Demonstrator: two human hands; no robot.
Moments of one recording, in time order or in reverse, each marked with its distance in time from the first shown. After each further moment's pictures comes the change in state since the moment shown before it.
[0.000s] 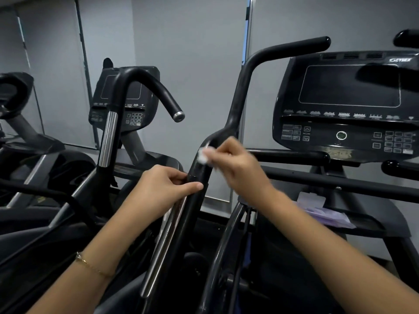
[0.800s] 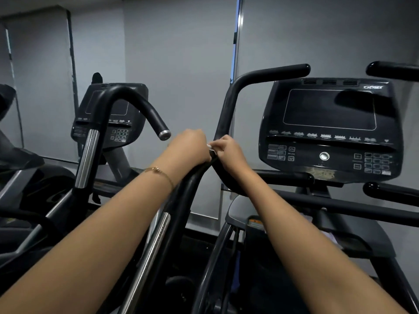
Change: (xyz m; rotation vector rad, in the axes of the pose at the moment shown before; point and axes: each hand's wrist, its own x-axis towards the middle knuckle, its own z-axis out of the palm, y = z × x) left_hand 0.108 0.094 0.025 0.658 -0.011 0.170; right_hand 0.062 0.106 0.029 0.155 -0.116 0.661
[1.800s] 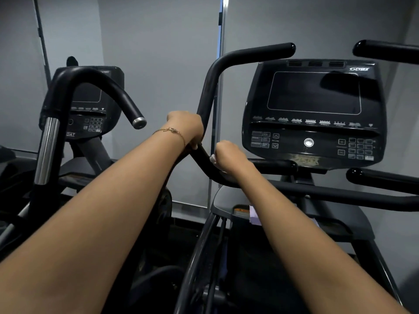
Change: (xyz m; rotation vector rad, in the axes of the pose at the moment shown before) left_hand 0.066 0.041 0.020 0.370 -0.148 0.028; right_hand -0.013 0.038 -0.030 -0.706 -0.232 0.068
